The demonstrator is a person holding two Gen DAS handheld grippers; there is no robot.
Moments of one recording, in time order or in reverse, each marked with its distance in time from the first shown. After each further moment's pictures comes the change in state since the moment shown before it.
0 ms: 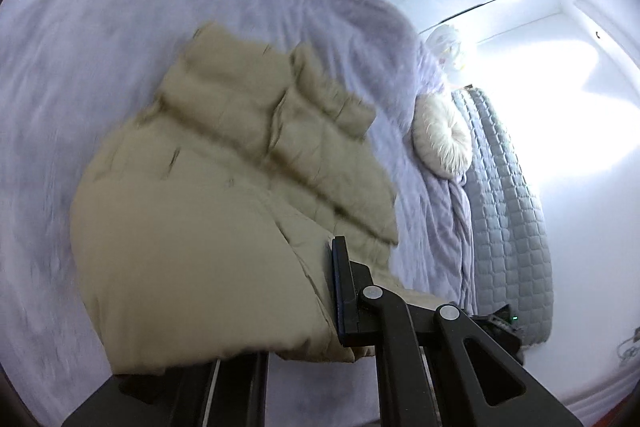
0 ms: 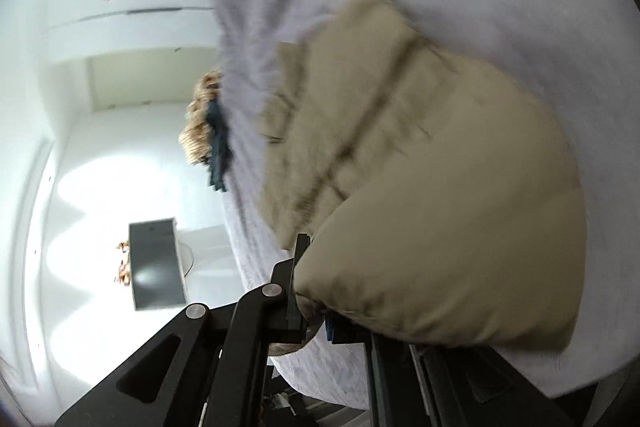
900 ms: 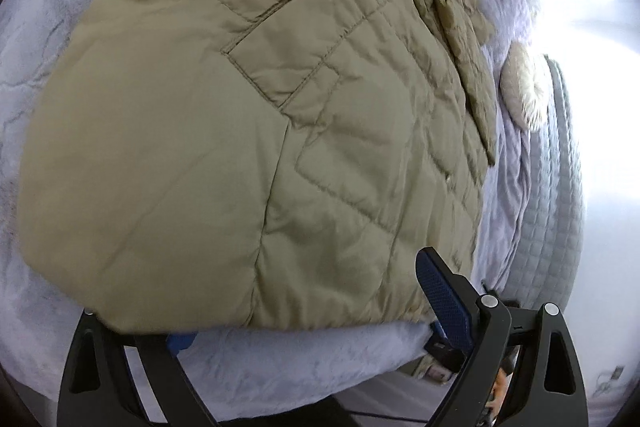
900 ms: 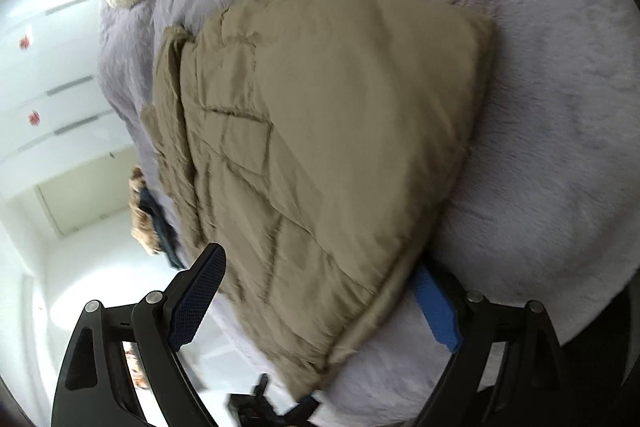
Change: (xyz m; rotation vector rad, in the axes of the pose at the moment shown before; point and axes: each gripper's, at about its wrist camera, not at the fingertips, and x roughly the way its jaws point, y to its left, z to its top) left arm 0.048 0.140 -0.126 -0.264 0.324 0.132; right arm 0.008 -0.165 -0.117 0.469 -0.201 -0.096
